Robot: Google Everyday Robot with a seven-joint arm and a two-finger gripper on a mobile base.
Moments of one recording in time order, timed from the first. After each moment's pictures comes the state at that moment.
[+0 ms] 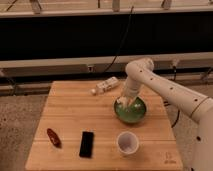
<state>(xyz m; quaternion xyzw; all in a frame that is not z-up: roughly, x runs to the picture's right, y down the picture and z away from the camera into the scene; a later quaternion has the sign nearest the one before) 0.127 0.076 0.832 -0.28 -0.18 -0.30 0.90</state>
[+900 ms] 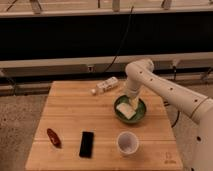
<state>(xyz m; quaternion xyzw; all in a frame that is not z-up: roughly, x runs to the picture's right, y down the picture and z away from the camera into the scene) 0.127 0.078 0.835 -0.28 -0.18 -0.29 0.90</state>
